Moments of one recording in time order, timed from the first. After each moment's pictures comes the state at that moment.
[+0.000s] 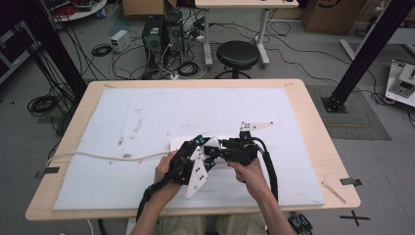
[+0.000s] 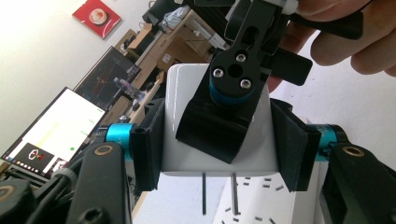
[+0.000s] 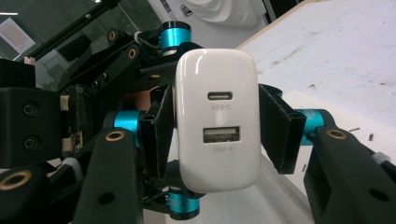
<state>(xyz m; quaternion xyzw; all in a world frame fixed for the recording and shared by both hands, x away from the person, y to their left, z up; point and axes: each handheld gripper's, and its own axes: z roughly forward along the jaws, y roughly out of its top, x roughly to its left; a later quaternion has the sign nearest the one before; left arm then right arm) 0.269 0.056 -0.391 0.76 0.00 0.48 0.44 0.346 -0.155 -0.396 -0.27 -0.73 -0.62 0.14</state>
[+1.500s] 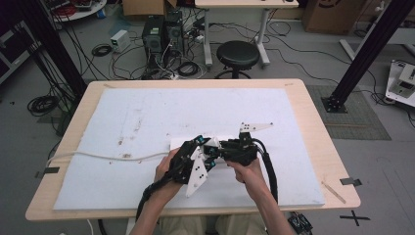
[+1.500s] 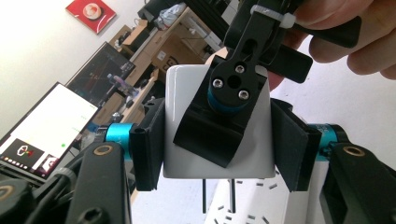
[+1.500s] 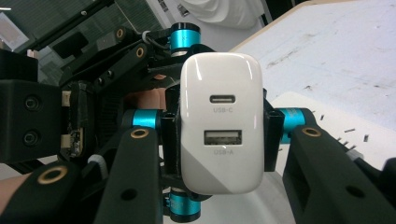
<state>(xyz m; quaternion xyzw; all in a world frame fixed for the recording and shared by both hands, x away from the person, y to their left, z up) 0.273 0.057 -0.394 0.77 0.01 0.46 0.45 0.344 -0.154 -0.397 -0.27 -0.73 -0.62 0.12</state>
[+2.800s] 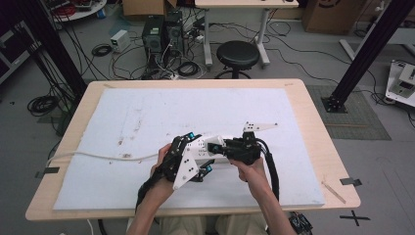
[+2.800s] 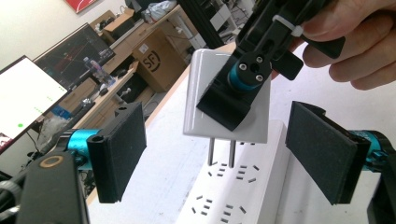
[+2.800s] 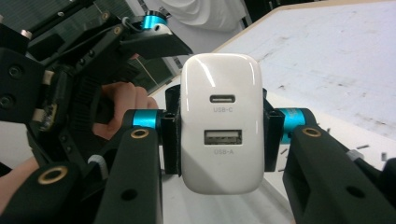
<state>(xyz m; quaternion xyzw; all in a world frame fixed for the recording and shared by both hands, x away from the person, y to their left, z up) 0.274 0.078 -0.383 0.77 0.06 0.40 0.49 0.346 -0.164 -0.397 -0.29 -0.73 -0.61 0.09</state>
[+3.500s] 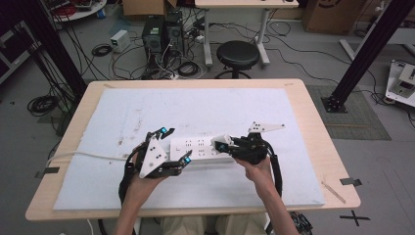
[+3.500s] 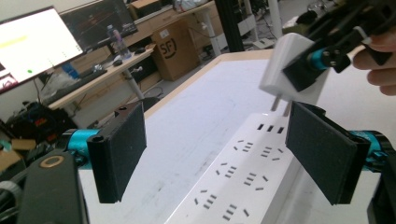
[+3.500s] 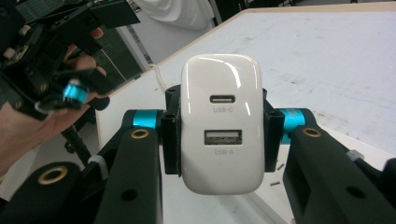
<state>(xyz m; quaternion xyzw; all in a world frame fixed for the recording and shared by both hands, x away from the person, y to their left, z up) 0.278 0.142 -0.370 0.74 0.20 0.36 0.54 0.342 -0.180 -0.395 -0.31 -0.75 -0.59 0.02</state>
